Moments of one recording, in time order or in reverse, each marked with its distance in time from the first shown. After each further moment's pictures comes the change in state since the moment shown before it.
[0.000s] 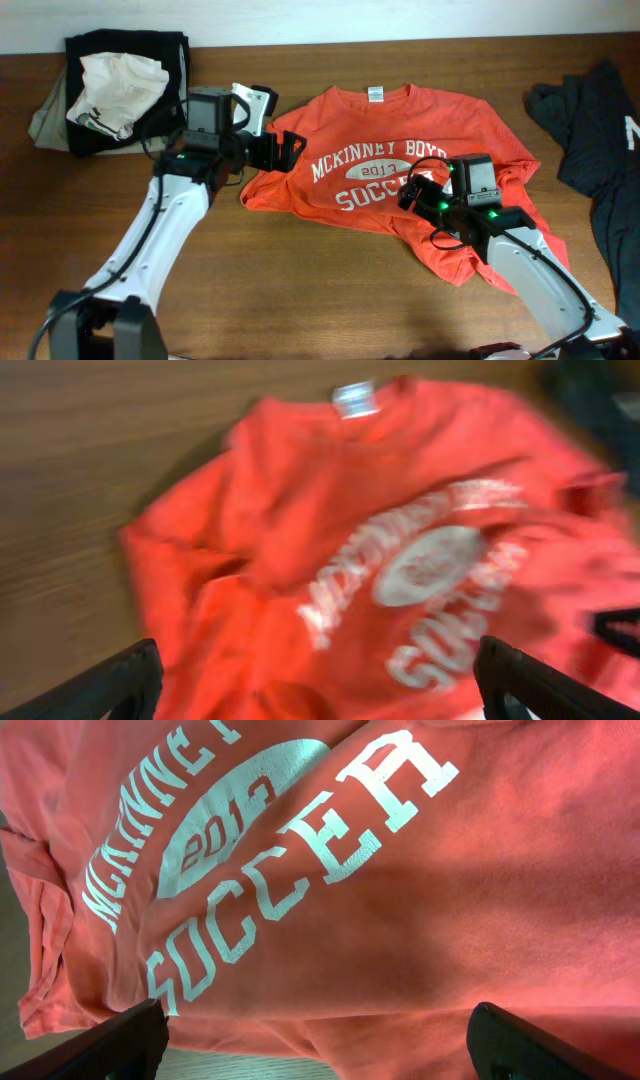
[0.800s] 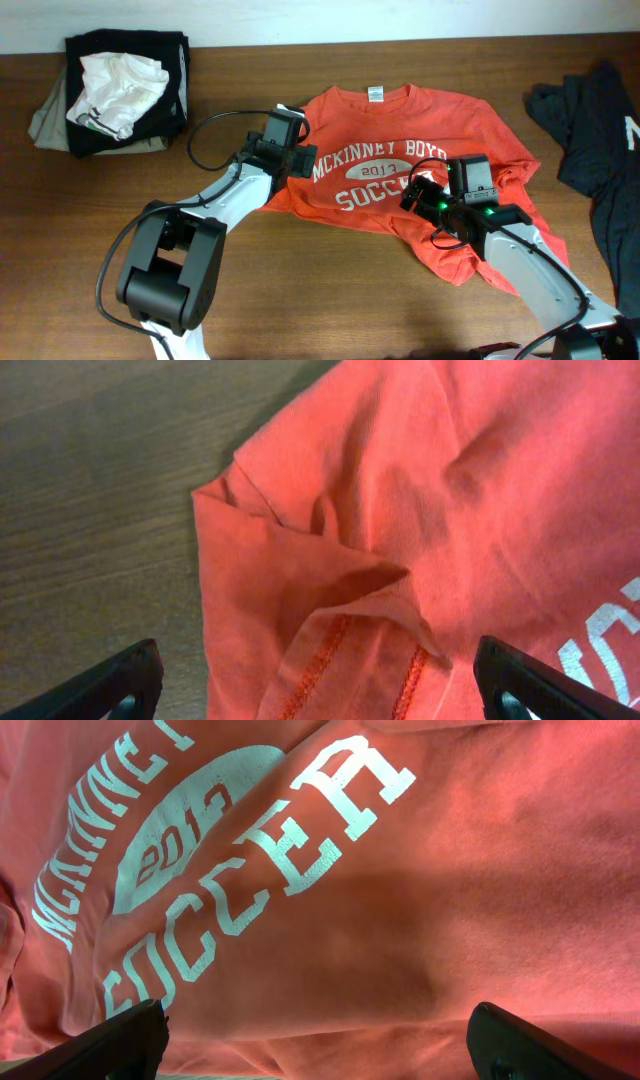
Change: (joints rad) left arm -0.181 0.357 0.008 0.234 -0.599 0.000; right arm 0.000 0.036 0.000 0.000 0.063 0.000
